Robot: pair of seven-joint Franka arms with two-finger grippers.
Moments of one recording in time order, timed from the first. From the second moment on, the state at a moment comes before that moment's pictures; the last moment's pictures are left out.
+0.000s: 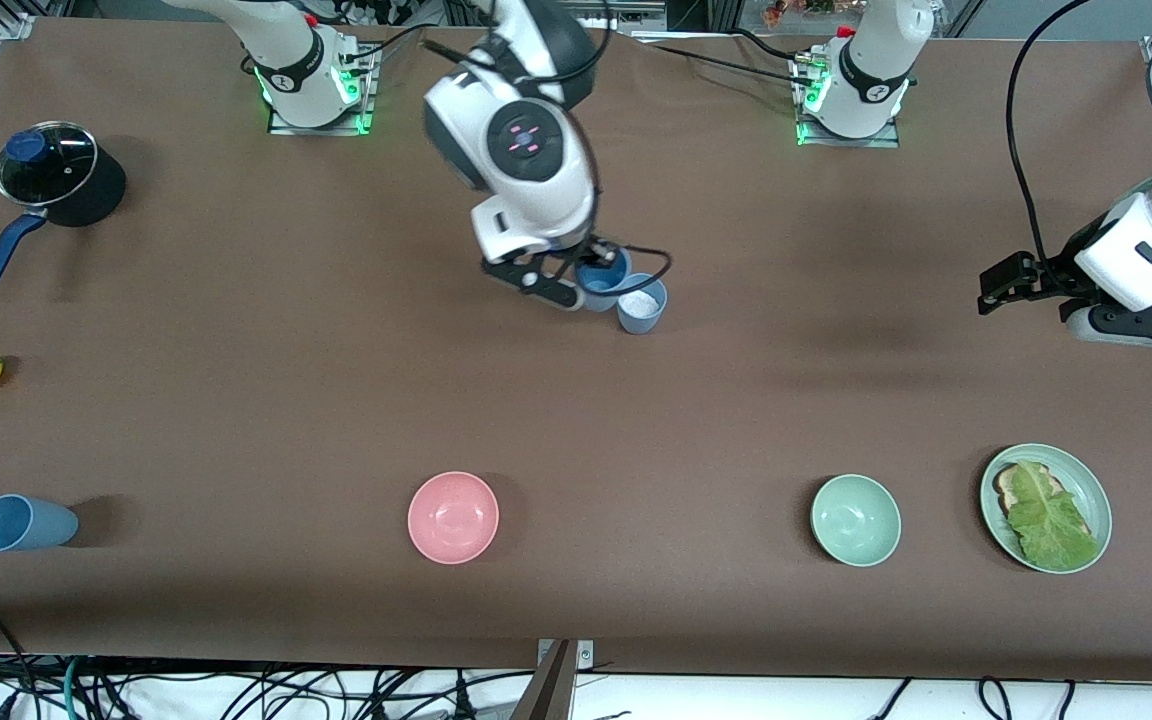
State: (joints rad) left arm -0.04 0.08 0.02 -1.68 -0.02 1.75 0.06; right arm 0.78 0.58 0.06 -1.29 0.17 1.84 1.22
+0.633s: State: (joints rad) left arm -0.04 0.08 0.02 -1.68 -0.02 1.75 0.06; right arm 0.87 0.65 0.04 -1.25 0.16 1.88 1.34
